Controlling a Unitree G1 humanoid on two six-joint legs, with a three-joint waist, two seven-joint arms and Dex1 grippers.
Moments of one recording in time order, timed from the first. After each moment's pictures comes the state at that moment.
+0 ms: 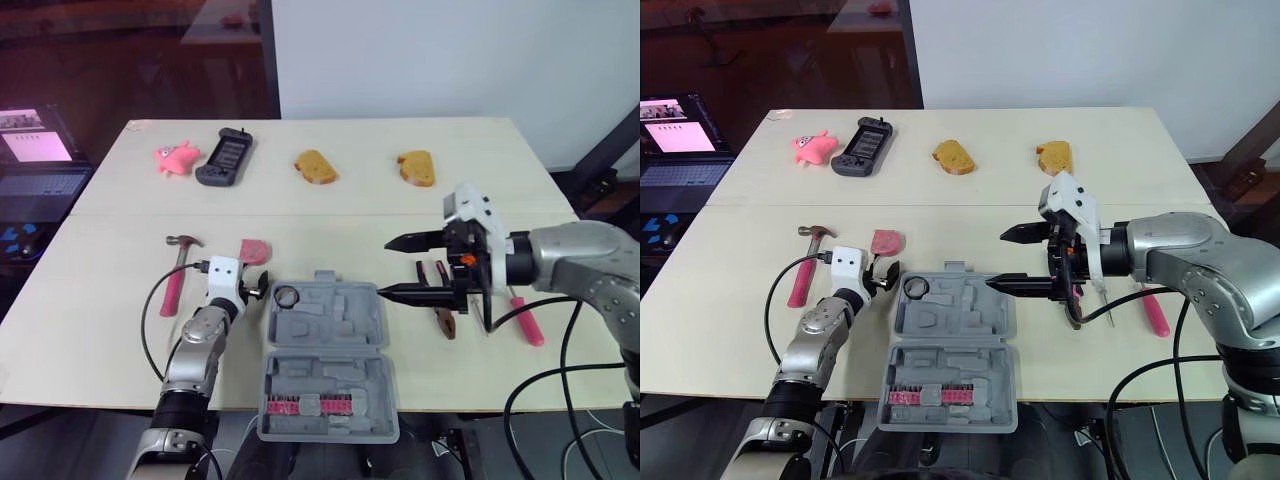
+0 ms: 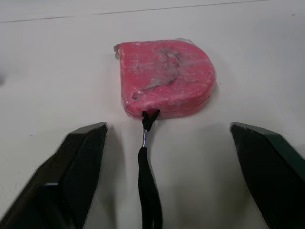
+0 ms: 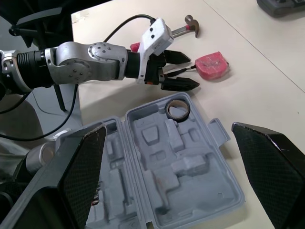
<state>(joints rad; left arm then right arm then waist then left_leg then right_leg) -0.25 0.15 0.06 0.29 -0.08 0.16 -0.19 -0.52 -0.95 -0.04 -0.49 0.85 1.02 0.93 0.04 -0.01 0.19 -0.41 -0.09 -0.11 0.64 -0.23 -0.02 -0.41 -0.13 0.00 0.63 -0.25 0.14</state>
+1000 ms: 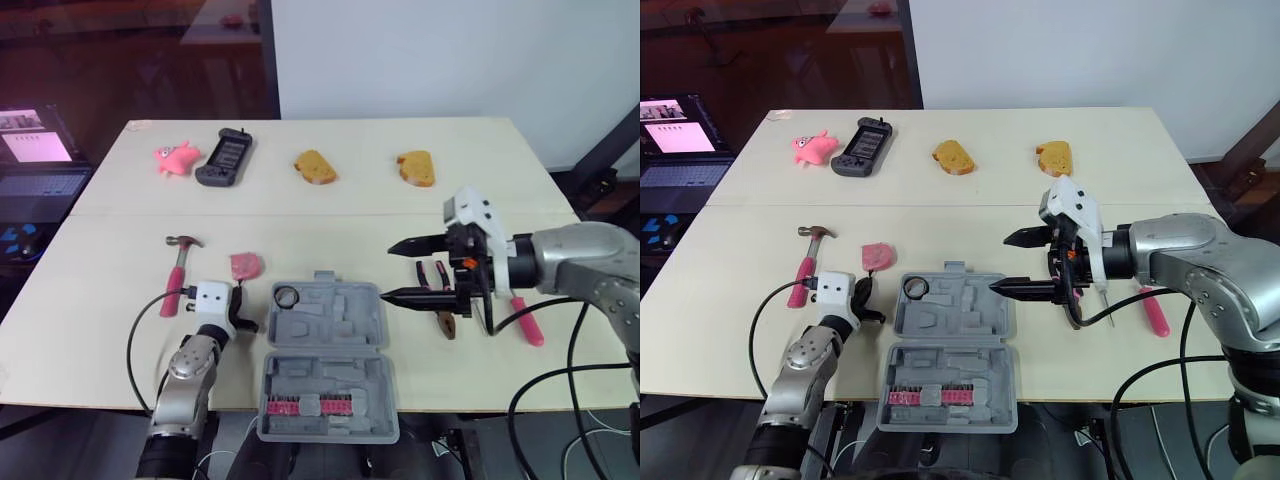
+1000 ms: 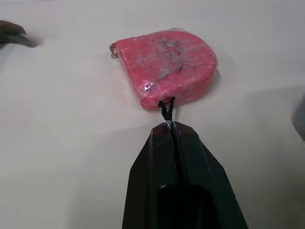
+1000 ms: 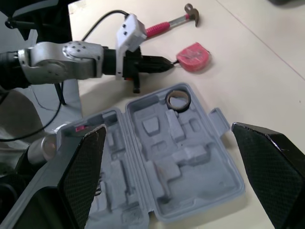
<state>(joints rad) 0.01 0.15 0.05 0.04 -0.08 0.16 -0.19 -0.52 -0.99 -0.05 -0.51 0.87 1.07 0.93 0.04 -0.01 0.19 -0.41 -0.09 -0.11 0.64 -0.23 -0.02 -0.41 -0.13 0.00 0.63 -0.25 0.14</state>
